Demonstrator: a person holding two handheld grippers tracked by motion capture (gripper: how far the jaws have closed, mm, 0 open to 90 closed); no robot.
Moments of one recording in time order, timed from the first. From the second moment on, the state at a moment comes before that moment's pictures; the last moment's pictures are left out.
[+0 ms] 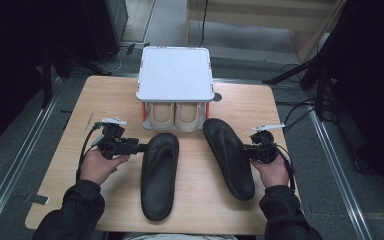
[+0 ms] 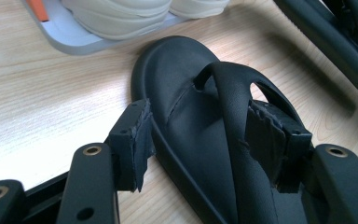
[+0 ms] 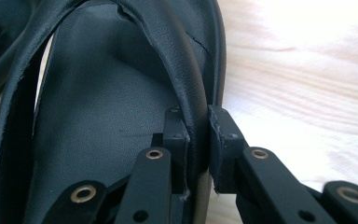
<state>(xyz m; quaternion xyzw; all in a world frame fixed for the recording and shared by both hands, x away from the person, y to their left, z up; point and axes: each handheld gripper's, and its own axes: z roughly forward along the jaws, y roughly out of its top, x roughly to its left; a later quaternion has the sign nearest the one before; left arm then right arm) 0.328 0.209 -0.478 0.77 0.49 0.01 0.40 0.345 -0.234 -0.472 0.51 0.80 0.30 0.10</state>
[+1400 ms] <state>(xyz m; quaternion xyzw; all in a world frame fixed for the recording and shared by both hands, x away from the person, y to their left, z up) 0.332 0.194 -0.477 0.81 0.42 -0.02 0.41 0.319 -0.160 -0.499 0.48 0.82 0.30 0.07</state>
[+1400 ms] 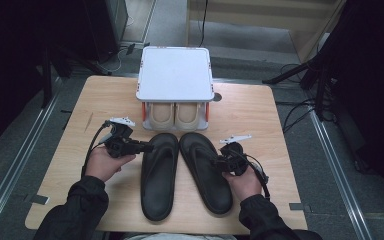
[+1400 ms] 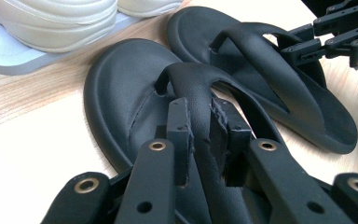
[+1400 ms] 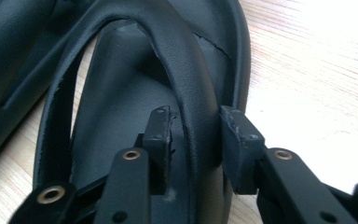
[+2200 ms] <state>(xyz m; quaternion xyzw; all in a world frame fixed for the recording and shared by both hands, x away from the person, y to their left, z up) 0.339 0.202 -0.504 0.82 0.44 -0.01 0.37 0.319 -0.189 -0.489 0.44 0.83 0.33 0.06</state>
